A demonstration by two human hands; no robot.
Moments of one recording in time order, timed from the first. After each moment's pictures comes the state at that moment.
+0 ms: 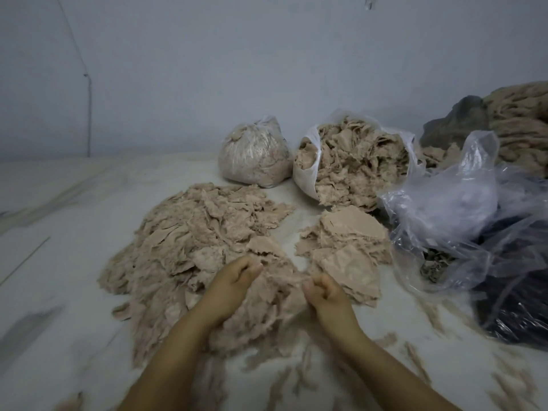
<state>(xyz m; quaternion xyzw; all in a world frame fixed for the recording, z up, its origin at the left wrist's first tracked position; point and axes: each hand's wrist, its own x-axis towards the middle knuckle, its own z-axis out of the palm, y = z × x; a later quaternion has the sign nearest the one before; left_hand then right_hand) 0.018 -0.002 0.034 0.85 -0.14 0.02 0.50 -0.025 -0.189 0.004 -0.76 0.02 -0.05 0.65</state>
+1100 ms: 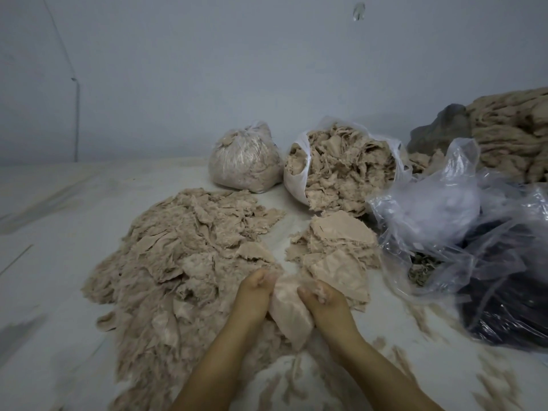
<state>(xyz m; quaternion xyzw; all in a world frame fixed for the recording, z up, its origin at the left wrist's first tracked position) -0.001 -0.071 0.034 0.72 0.04 -0.04 0.69 -0.026 -0.199 0.008 -0.73 0.06 -0.05 0.68</state>
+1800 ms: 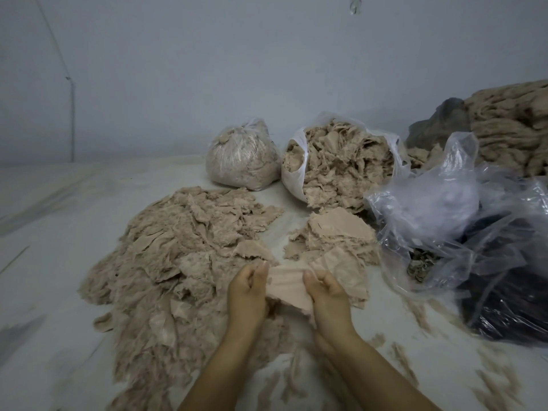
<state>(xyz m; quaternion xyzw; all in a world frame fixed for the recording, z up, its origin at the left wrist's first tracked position) 0.003 -0.072 0.016 0.71 0.02 0.13 0.69 -0.018 -0.186 0.012 -0.50 0.14 -0.07 0.85</state>
